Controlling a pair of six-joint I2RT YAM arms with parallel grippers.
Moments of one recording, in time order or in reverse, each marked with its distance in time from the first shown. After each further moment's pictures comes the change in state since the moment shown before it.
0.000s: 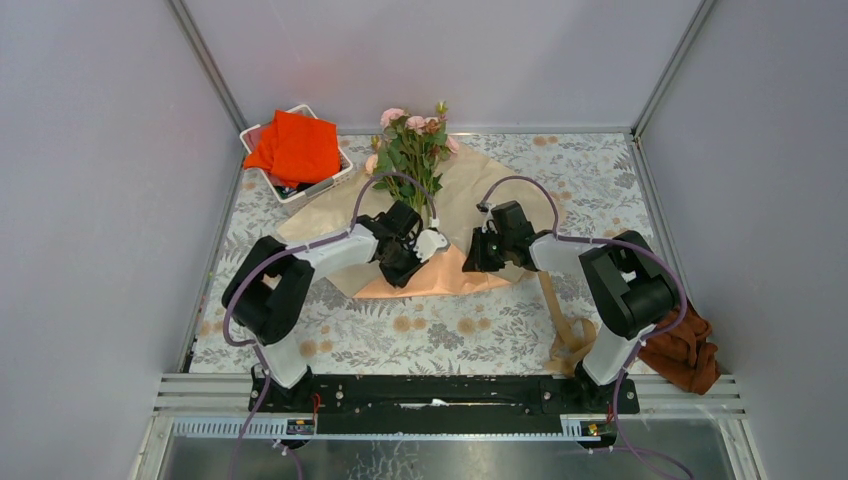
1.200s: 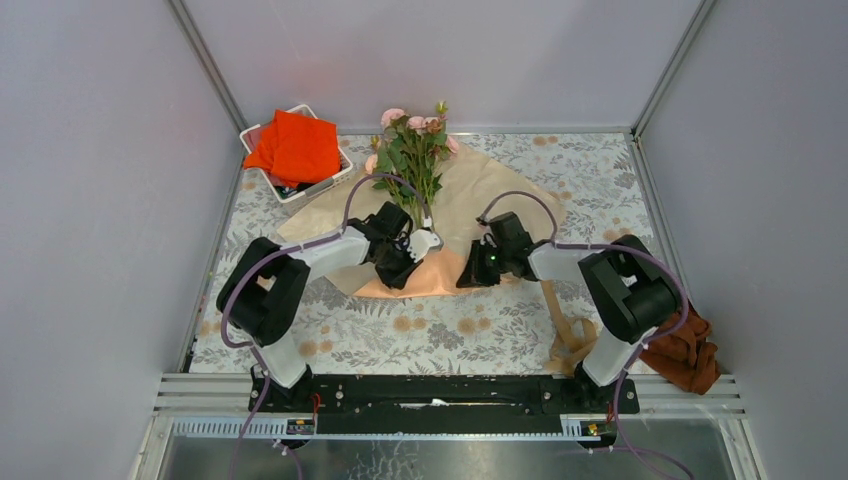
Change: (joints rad) left arm 0.052 -0.014 -0.084 0.072 0.058 0.009; right arm 0.065 -0.006 -0.042 0.008 -0.073 0.172
